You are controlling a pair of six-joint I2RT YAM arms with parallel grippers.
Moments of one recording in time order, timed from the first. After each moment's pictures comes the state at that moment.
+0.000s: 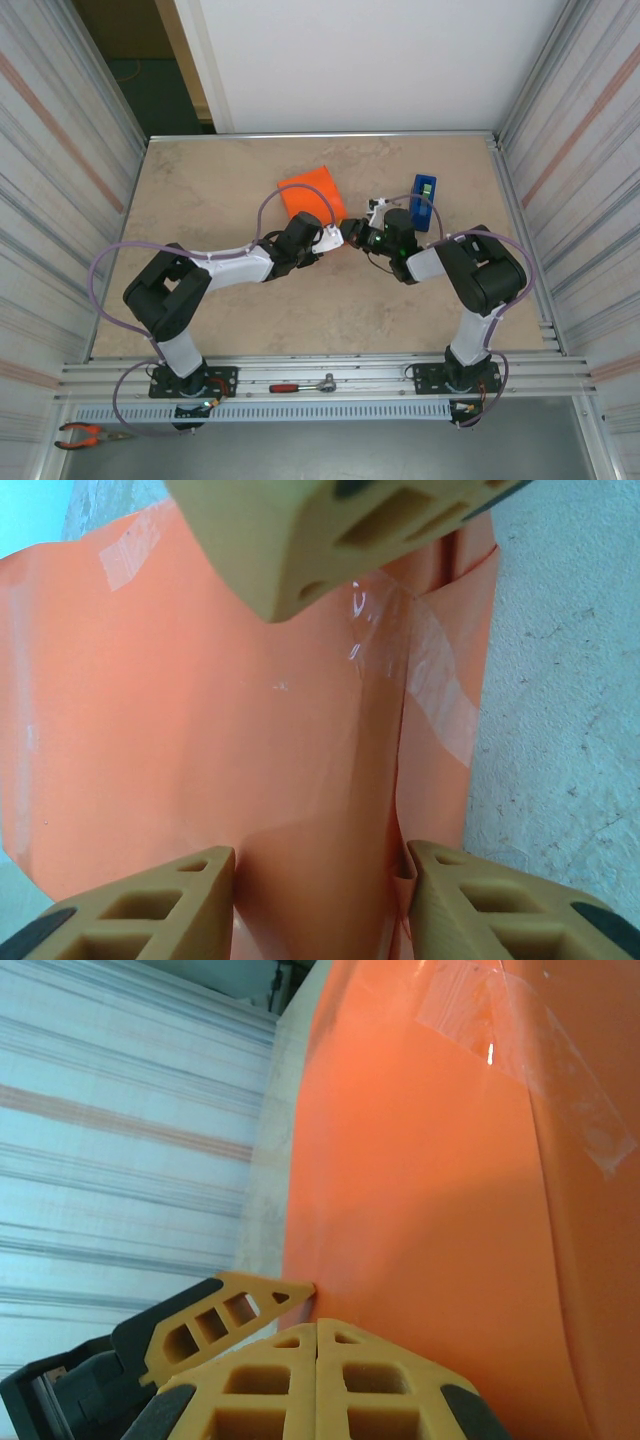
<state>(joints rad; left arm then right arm) -0.78 1.72 0.93 0.02 -0.27 0.68 0.46 1.82 0.65 0.91 -0.51 1.07</state>
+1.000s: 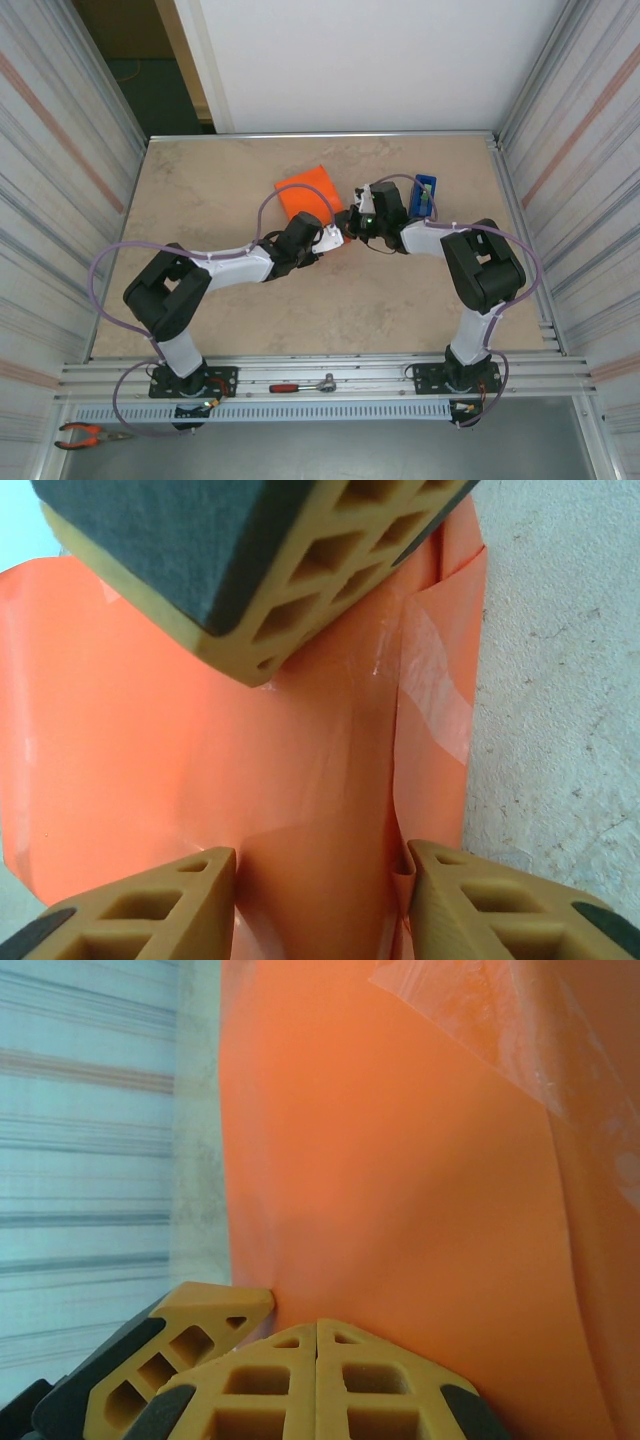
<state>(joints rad) -0.78 1.72 0.93 0.02 -0.28 0.68 0.45 1.83 0.96 0.25 -0.60 0.88</state>
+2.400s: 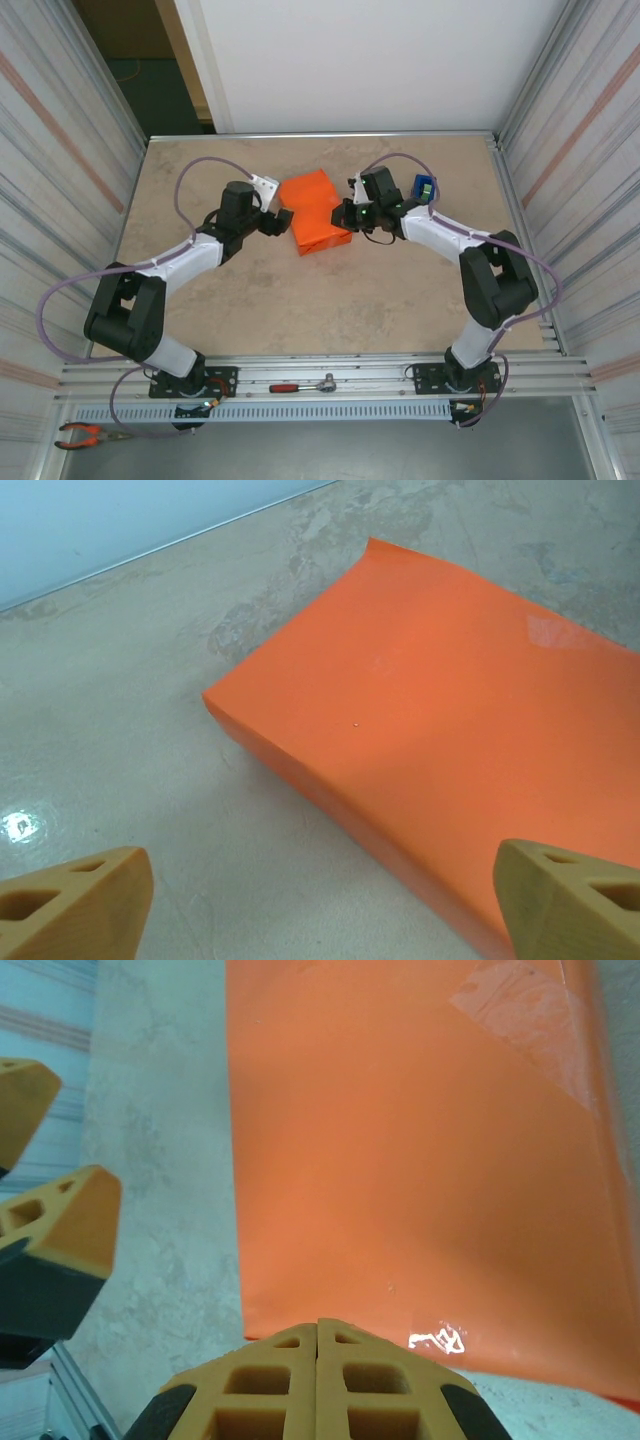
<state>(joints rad) -0.40 1.51 0.87 0.10 0.01 0.11 0.51 1.73 1.16 -0.23 -0.42 0.66</state>
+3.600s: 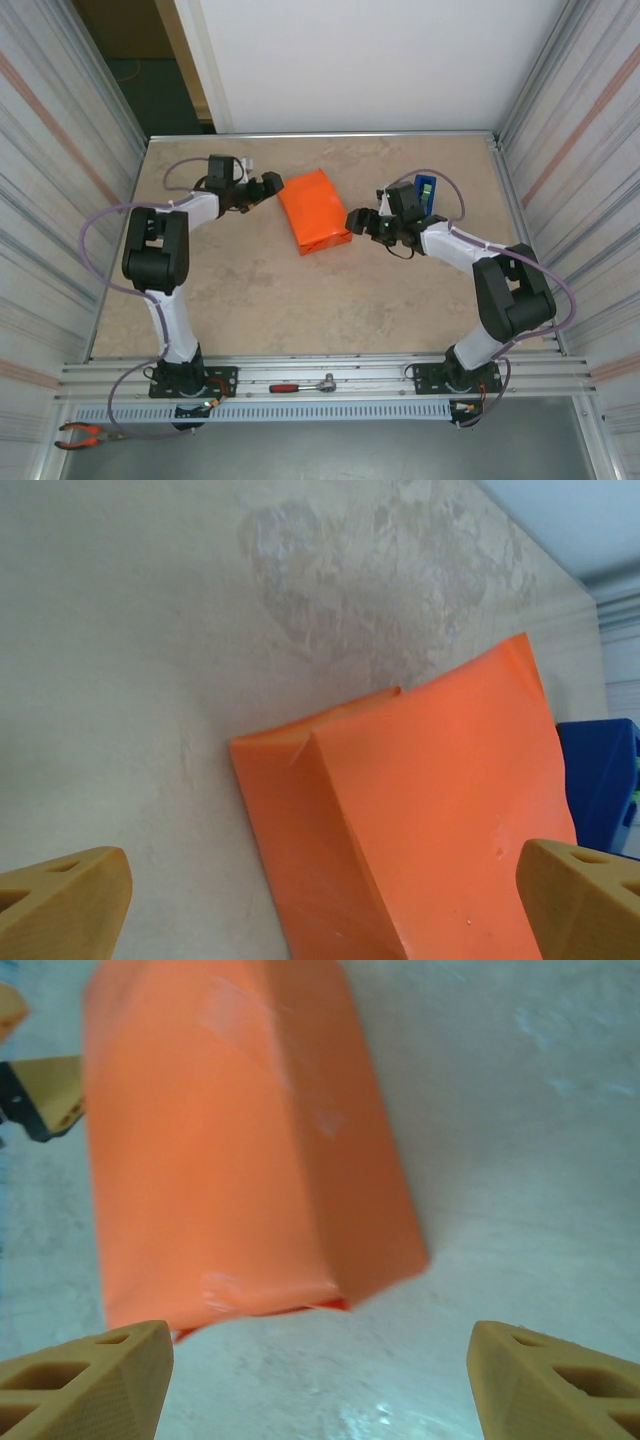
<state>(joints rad) -0.15 1.99 1.28 -0.04 0.53 -0.57 0.40 1.60 0.91 -0.11 -0.33 0.67</state>
